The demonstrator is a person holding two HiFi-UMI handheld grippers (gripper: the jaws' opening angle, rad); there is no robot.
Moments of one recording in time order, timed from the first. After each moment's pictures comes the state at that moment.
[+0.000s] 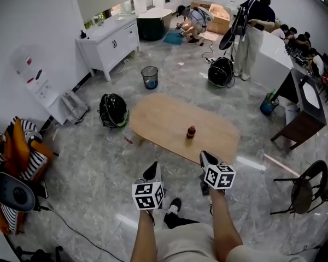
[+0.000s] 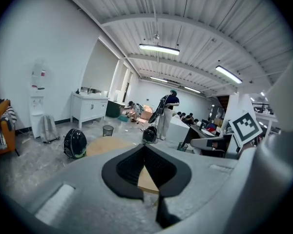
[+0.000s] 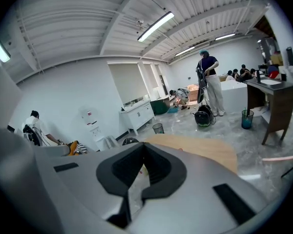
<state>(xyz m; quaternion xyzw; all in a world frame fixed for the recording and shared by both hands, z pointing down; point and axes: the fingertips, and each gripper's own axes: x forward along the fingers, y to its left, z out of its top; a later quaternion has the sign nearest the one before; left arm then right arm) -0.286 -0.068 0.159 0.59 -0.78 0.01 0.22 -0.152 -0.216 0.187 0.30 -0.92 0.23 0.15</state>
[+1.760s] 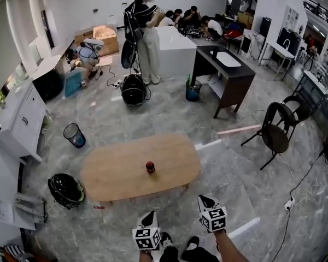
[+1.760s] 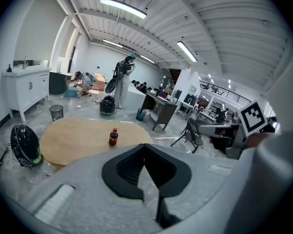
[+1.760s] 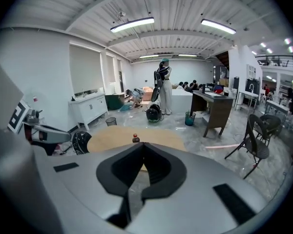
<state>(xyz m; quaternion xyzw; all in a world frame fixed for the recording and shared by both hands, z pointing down) -0.306 -0.151 0.280 0.80 -0.50 0.15 0.29 -0.091 -0.182 0.260 0.57 -0.77 0.19 0.22</state>
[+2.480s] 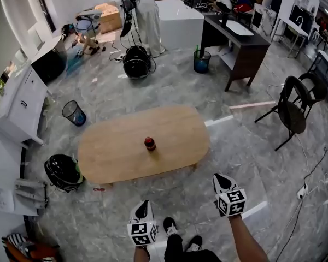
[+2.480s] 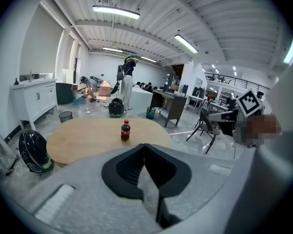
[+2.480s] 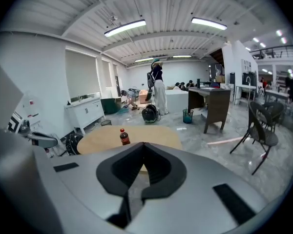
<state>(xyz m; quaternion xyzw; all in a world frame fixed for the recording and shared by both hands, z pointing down) -0.312 -0.153 0.389 0.78 -0.56 0.18 0.22 -0.020 -0.213 0.367 0.58 -0.77 0.20 0.17</state>
